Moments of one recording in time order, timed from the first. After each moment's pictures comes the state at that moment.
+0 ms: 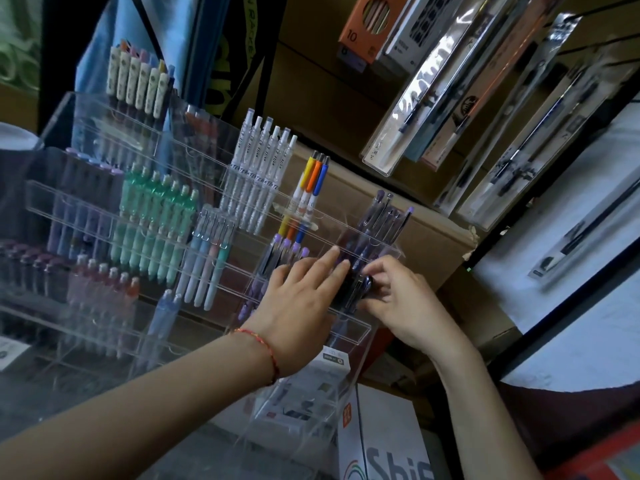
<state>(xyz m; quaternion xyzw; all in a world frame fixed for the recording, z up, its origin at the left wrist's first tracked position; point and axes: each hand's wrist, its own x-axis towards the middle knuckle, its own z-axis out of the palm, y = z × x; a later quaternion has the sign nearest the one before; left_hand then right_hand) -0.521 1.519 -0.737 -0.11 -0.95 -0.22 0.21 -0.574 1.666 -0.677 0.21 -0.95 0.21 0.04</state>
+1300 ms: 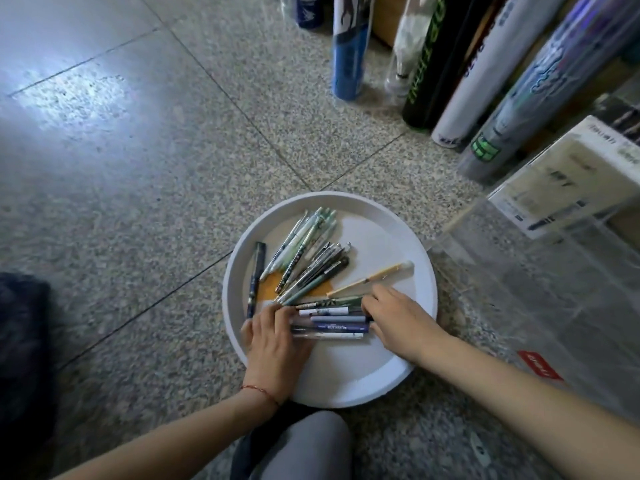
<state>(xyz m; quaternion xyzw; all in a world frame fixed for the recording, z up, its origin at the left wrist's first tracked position) -0.123 1.310 -1.077 0.49 -0.84 -0.20 0.11 -0.332 1.357 -1.041 0.69 -0.69 -0.02 -0.23</state>
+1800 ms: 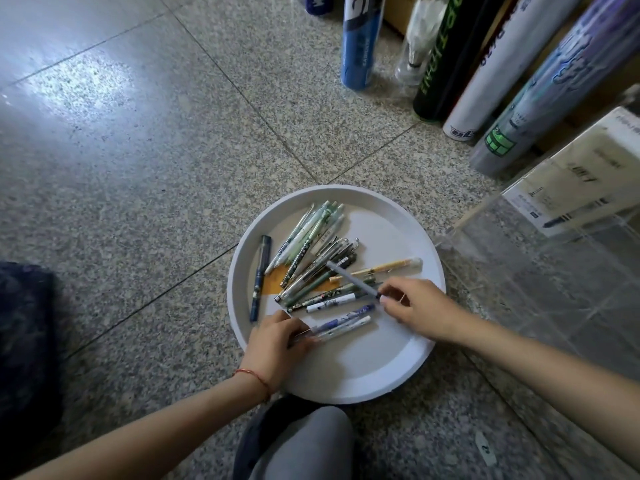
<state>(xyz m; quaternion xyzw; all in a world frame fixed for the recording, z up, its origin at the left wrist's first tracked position) -0.118 1.295 -1.062 0.48 -0.81 -0.35 0.00 -0.355 1.349 -1.025 0.51 -0.72 0.14 -0.46</state>
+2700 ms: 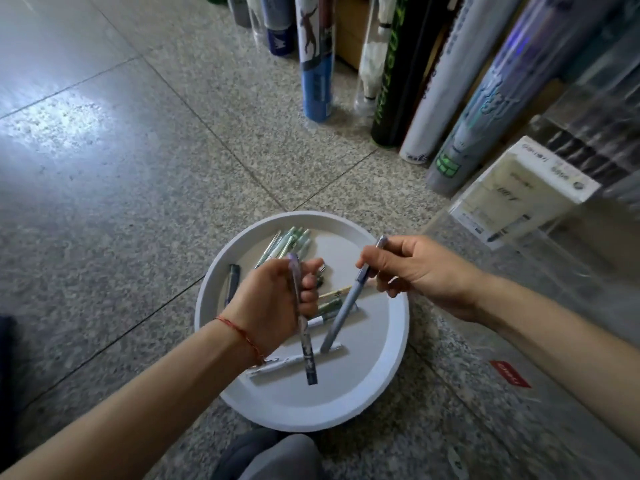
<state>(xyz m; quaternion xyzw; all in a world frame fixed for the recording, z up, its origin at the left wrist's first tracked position) -0.212 1.252 -0.948 0.46 -0.19 -0.86 0.13 -0.384 1.328 -0.933 0.31 -0.63 0.39 -0.60</state>
